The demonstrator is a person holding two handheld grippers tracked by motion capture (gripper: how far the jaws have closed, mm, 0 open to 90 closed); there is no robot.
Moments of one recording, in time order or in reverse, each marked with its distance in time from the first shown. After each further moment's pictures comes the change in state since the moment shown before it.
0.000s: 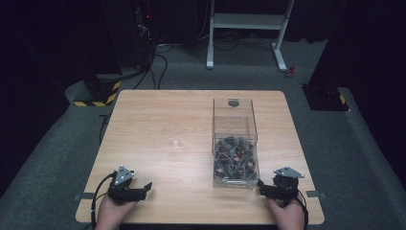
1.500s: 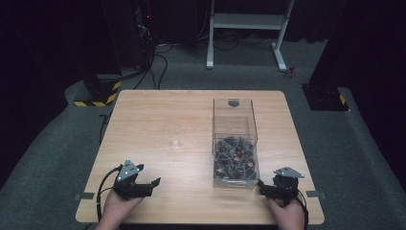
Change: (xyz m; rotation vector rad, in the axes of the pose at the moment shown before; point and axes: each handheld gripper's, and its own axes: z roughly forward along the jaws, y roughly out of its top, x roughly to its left) left arm -0.019 0.037 -0.009 -0.087 -0.118 0.040; right arm 0.000 0.000 0.000 0.001 0.003 0.002
